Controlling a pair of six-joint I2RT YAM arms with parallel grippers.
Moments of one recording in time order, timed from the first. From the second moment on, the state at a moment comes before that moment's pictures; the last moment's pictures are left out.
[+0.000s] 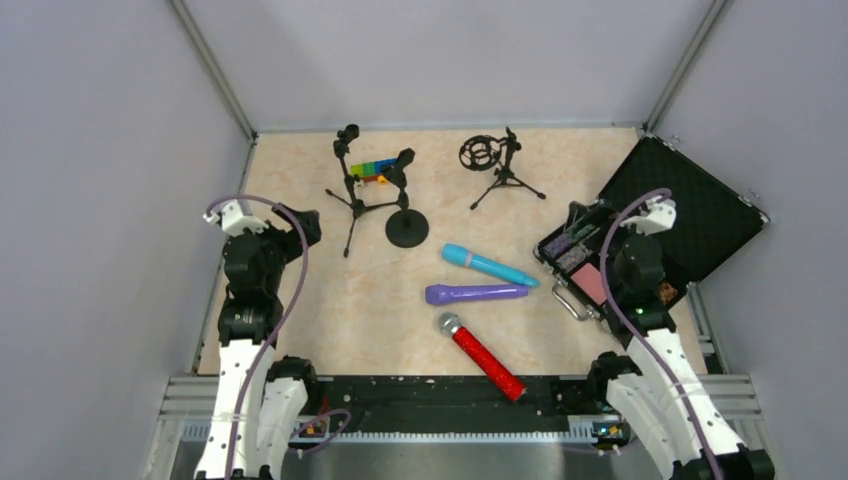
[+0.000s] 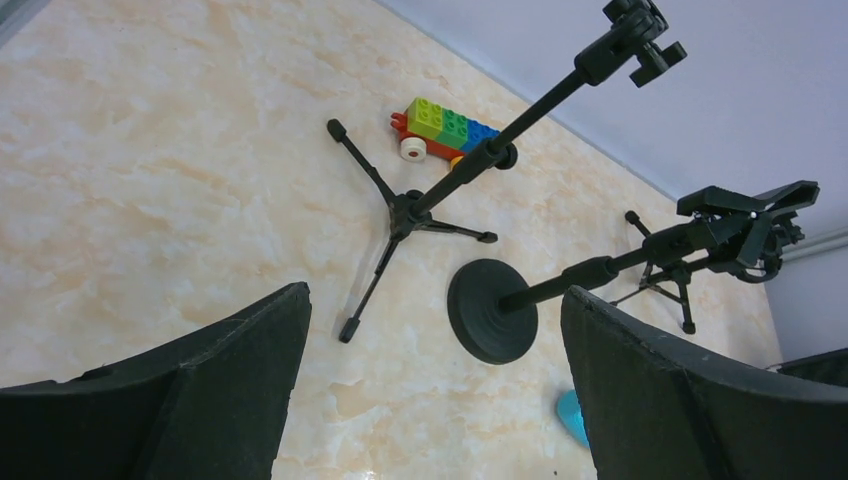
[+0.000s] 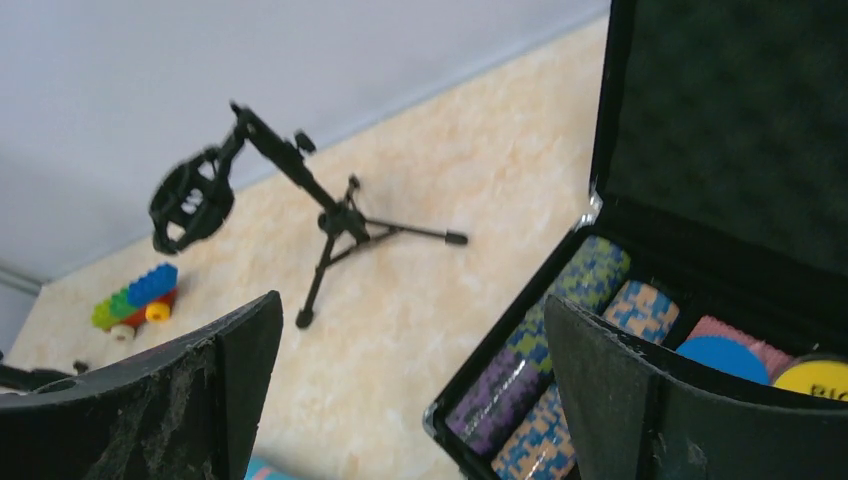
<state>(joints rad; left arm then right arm) 0.07 0.62 0.62 -0.18 0.01 -0.58 0.13 0.63 0.43 0.19 0.24 0.44</state>
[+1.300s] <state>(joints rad) 0.07 0.90 0.86 -0.45 0.35 -0.37 0.17 1.06 0.60 0.02 -0.30 0.59</state>
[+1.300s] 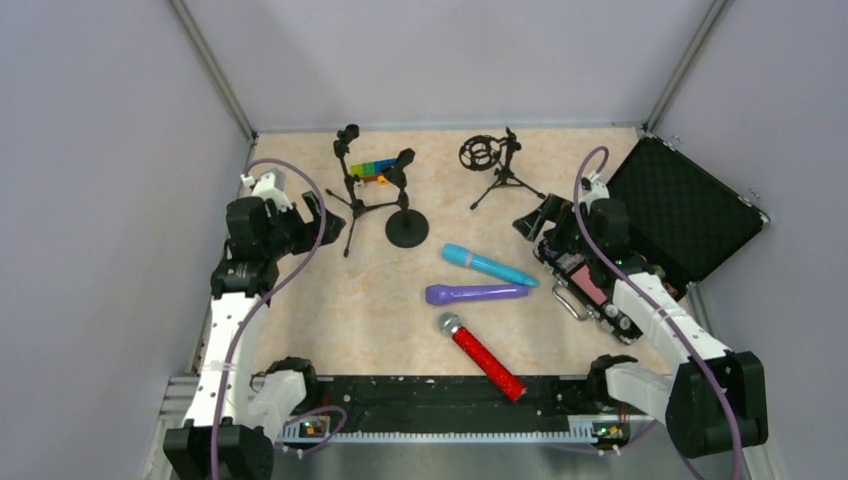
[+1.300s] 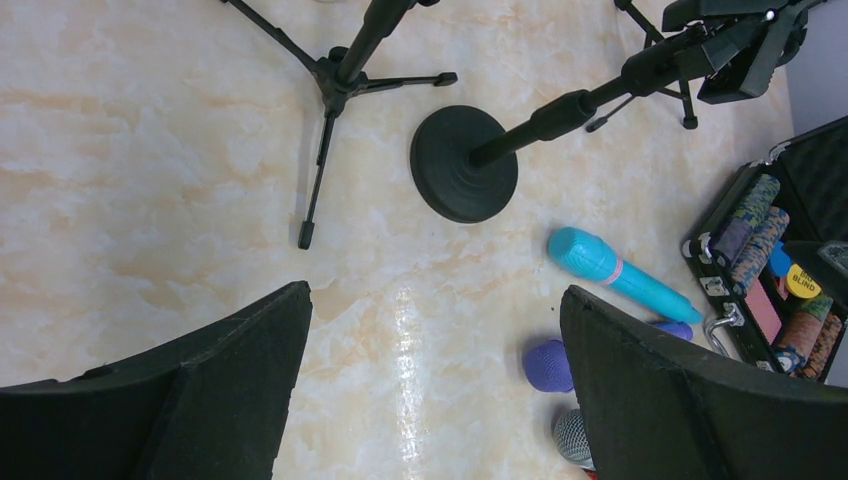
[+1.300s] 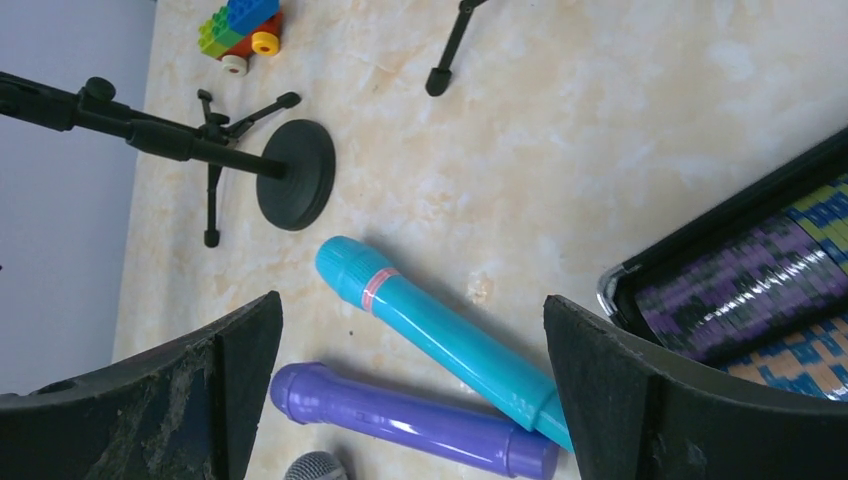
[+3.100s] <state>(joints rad) 0.03 0.90 0.82 -0.60 0.29 -0.23 0.25 1.80 1.05 0.48 -0.53 1.02</state>
